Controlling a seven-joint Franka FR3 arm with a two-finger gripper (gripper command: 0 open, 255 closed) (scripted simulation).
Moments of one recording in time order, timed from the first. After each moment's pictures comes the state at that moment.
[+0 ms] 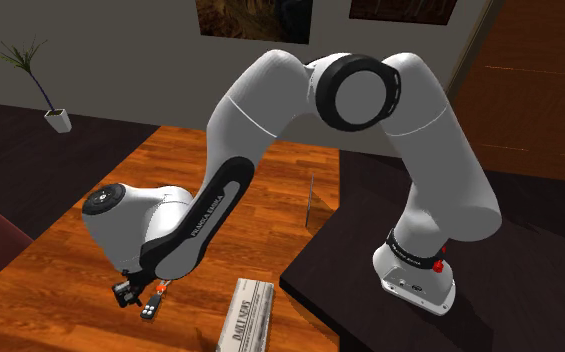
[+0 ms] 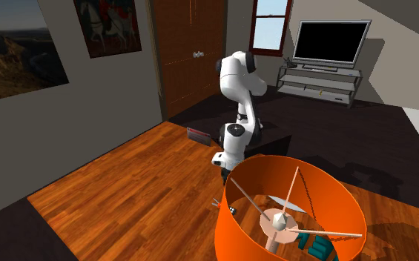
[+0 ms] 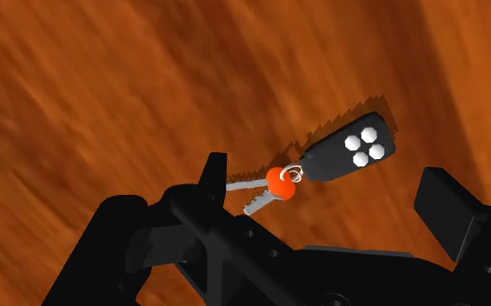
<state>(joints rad) 0.46 0.74 0.40 -1.72 -0.41 2.40 1.14</state>
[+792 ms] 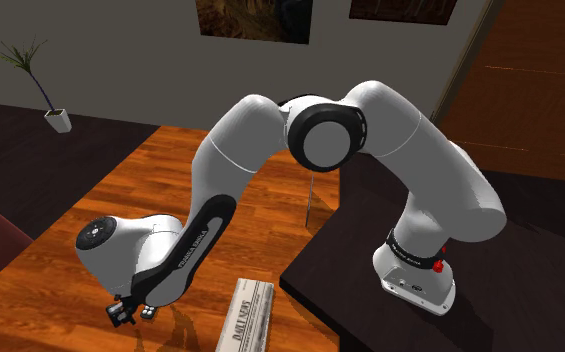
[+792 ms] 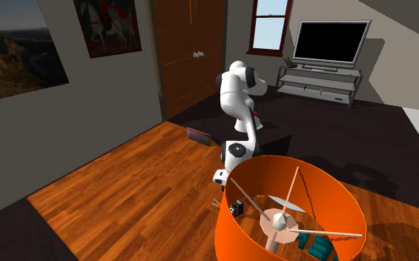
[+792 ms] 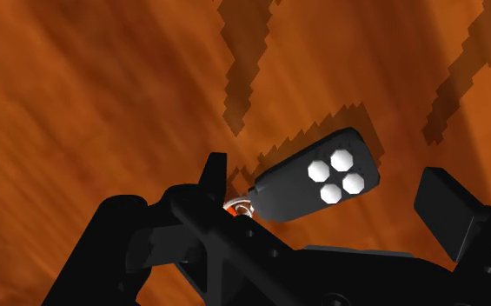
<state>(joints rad) 0.55 0.97 0.35 -1.50 -0.45 2.41 1.15</state>
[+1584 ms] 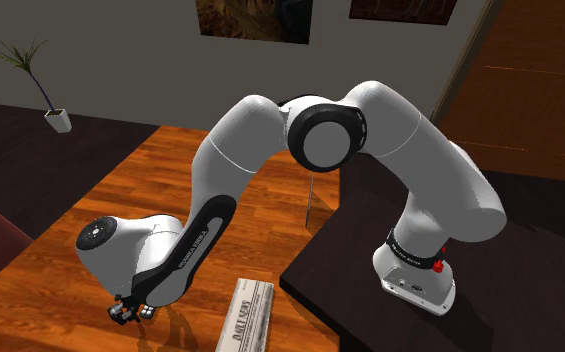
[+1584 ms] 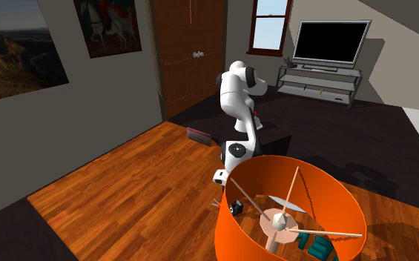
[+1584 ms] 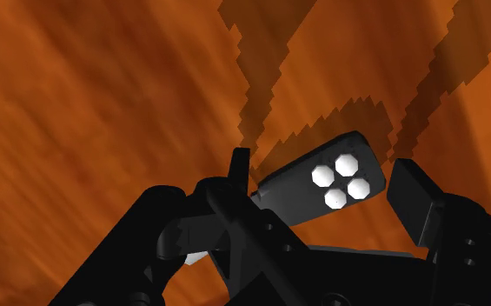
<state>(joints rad) 0.55 0.97 0.35 -1.50 -0.45 2.41 1.15</state>
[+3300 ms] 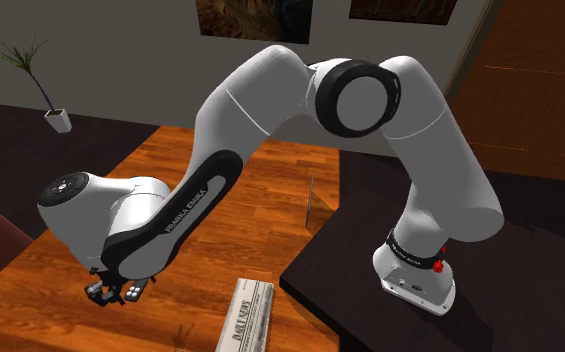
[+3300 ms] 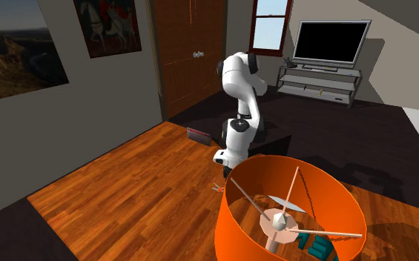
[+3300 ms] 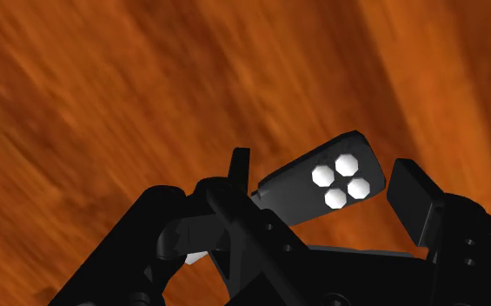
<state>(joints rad) 0.50 0.76 0.42 -1.56 -0.38 2.27 1.12</state>
